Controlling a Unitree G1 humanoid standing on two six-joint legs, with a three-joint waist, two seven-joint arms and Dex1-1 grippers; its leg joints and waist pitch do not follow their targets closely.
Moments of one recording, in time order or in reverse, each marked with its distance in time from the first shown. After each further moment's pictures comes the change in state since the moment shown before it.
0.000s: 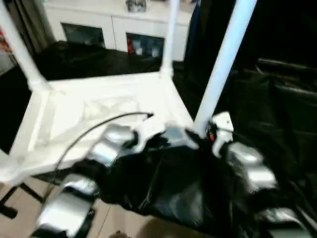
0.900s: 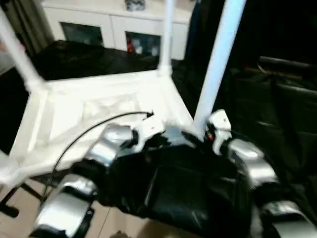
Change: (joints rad) left arm 0.038 0.101 0.002 -0.034 -0.035 -0.117 -0.233; right arm 0.023 -0.151 0.114 -0.018 -0.011 -0.099 0.449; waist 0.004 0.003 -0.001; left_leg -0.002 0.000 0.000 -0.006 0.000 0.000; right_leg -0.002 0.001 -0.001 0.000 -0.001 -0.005
